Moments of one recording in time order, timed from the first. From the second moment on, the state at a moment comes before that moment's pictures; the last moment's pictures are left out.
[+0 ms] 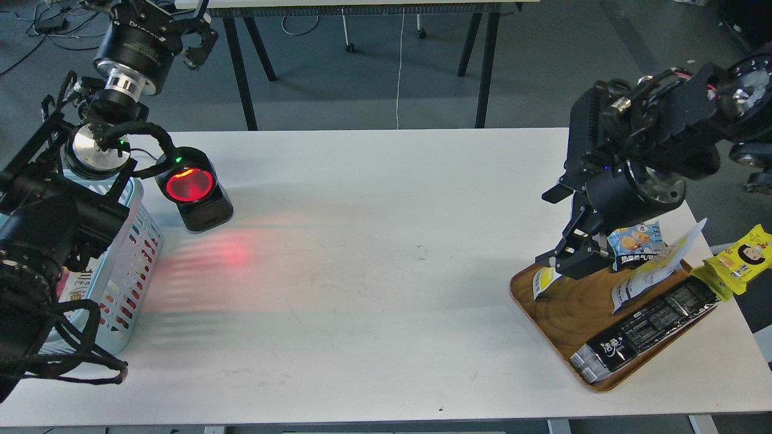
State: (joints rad) left arm -0.90 0.28 -1.08 -0.57 0.00 -0.49 -0.16; right arm 2.03 -0.75 -0.75 1.69 -1.86 0.38 0.49
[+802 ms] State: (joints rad) left arm -0.89 0.29 -1.08 -0.57 0.01 -0.49 -0.16; right arm 1.78 -0.74 -0.79 1.45 -2.01 0.29 0.49
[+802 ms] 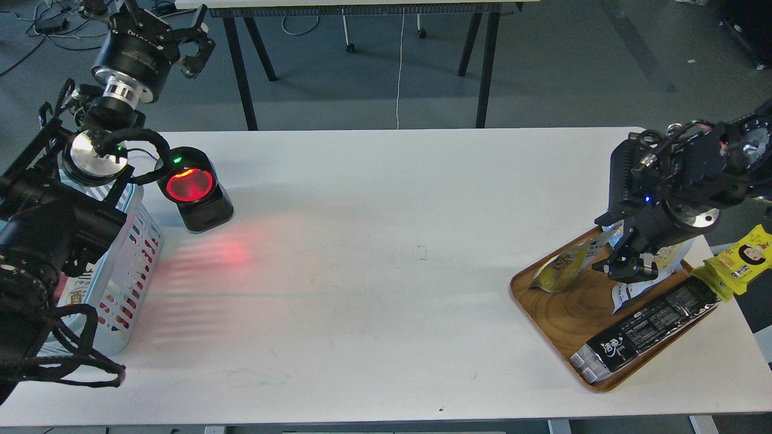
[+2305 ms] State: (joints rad) left arm -0.89 0.29 -1.08 -0.57 0.01 -0.49 -0.15; right arm 1.89 -0.48 -0.60 1.38 -1.67 0.22 0.49
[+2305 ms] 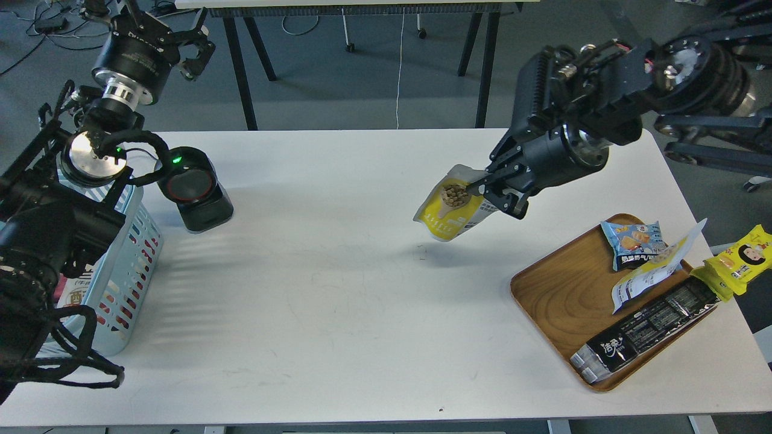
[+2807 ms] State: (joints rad) left arm -0.89 0.29 -1.08 -0.57 0.03 -0.49 -0.15; right arm 1.74 -0.21 -0.54 1.19 -1.65 0.21 0.49
